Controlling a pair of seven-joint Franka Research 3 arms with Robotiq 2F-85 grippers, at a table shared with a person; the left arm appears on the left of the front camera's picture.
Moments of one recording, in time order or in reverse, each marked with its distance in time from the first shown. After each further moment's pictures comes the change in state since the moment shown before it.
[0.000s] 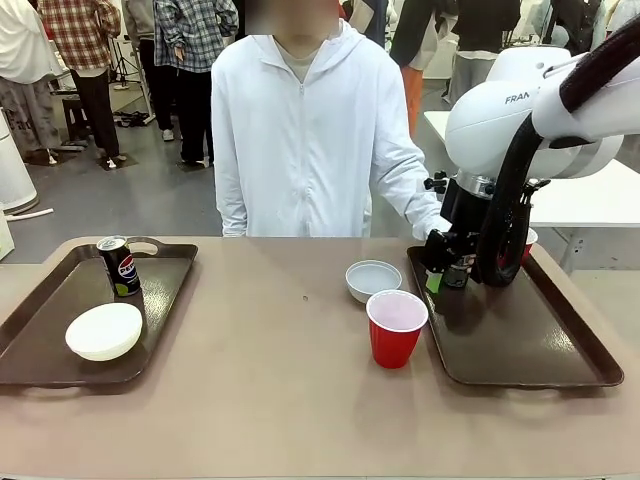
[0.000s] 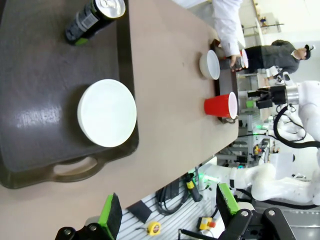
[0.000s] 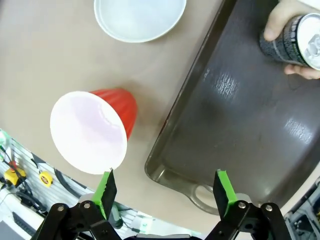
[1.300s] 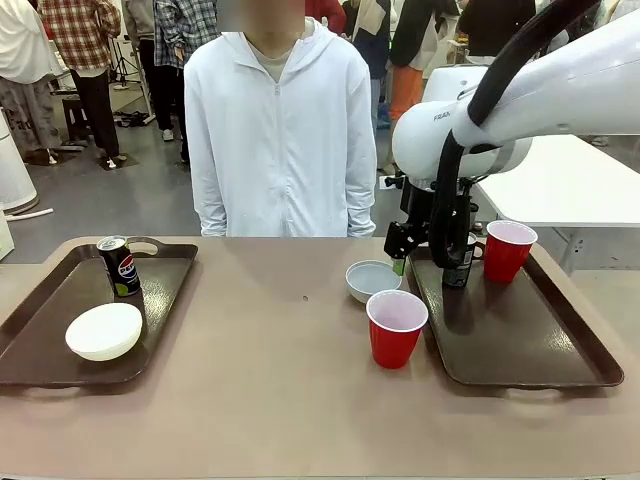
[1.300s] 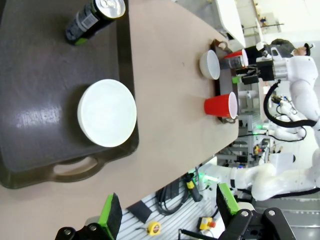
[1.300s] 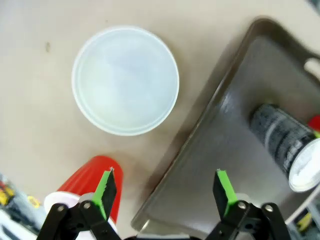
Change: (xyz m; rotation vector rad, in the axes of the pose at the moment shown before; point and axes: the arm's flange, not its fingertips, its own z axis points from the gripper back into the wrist) left arm 0.000 0.000 0.000 0.000 0.000 0.000; right arm 0.105 0.004 -0.036 -0.078 0.006 0.081
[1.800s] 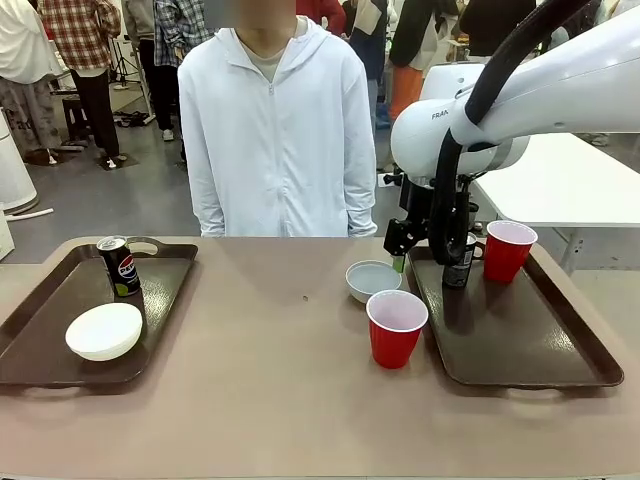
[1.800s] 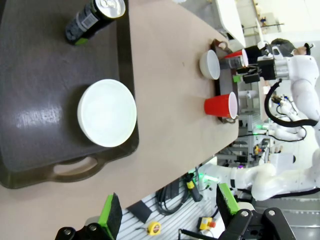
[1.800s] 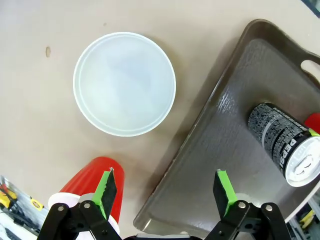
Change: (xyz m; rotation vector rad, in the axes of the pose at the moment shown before) left arm 0.000 0.000 0.000 0.000 0.000 0.000; right arm -0.001 0.000 0.008 0.002 -0.004 -0.043
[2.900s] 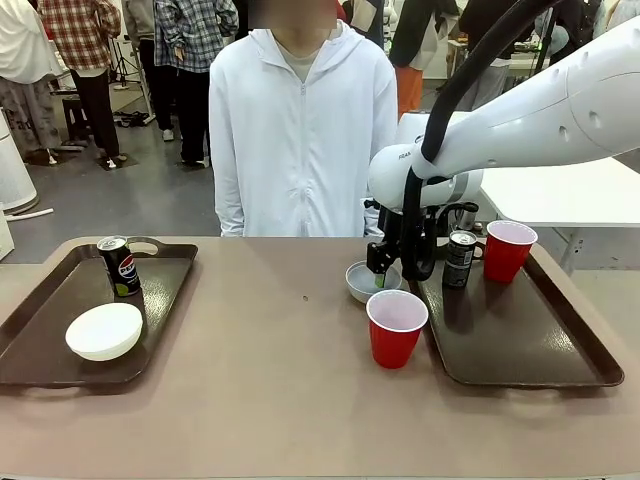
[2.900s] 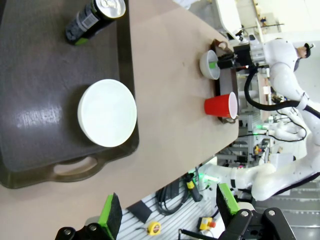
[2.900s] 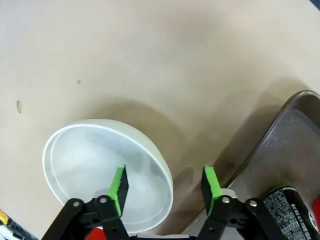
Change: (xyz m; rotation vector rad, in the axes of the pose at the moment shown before) left arm 0.000 0.000 0.000 0.000 0.000 0.000; right arm 0.067 -0.009 -0.081 0.038 0.000 0.017
